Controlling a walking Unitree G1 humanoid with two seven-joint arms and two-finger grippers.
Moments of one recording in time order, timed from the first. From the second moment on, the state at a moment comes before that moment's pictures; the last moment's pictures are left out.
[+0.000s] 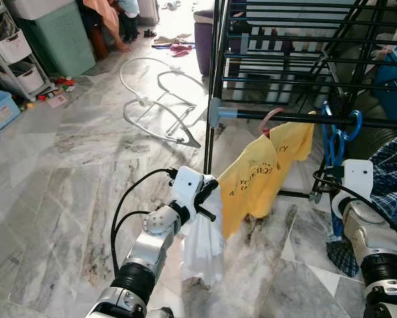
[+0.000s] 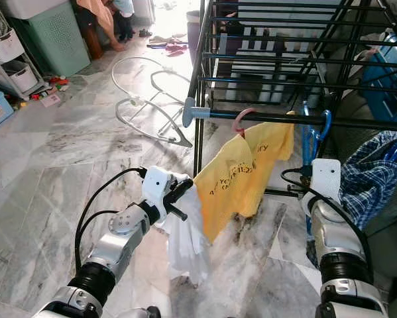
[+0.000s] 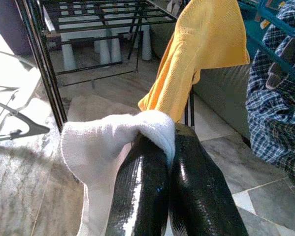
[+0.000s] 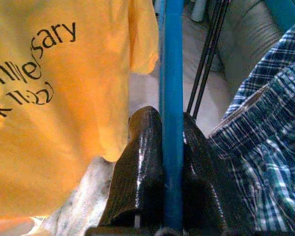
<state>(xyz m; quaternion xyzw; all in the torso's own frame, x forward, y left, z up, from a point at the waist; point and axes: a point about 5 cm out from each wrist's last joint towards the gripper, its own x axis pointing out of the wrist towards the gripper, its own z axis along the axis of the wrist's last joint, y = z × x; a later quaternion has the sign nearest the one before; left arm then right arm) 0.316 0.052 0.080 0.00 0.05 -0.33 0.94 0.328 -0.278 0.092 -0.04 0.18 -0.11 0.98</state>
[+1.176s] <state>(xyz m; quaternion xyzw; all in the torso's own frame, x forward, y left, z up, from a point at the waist) 0.317 0.050 0.078 0.00 0.06 -0.32 0.95 0.340 -0.289 0.109 -0.08 0.16 -0.12 0.98</state>
